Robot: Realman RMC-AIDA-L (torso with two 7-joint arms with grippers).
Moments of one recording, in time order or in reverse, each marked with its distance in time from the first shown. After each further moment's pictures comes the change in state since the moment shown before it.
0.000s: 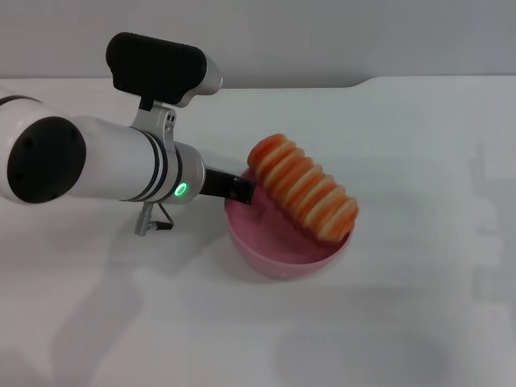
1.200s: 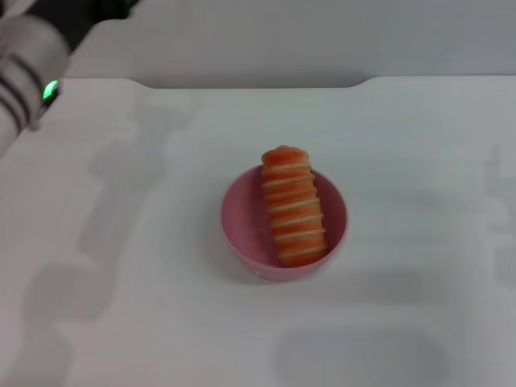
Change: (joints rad) left arm 0.307 0.006 -0.127 0.091 0.126 0.929 0.209; right arm -0.043 -0.003 0.076 -0.089 0.070 0.208 0.100
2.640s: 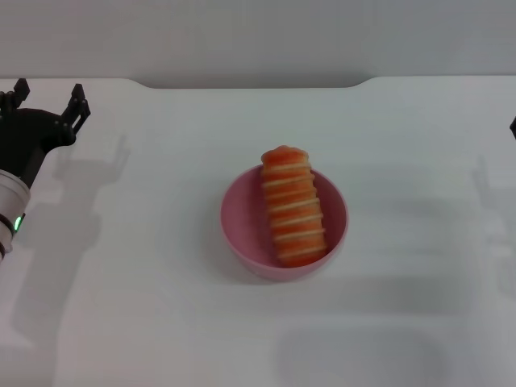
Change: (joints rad) left arm -0.014 -0.010 0.098 -0.711 -0.011 0.666 -0.152; right arm 0.022 -0.002 -0.009 0.116 -0.084 -0.001 0.123
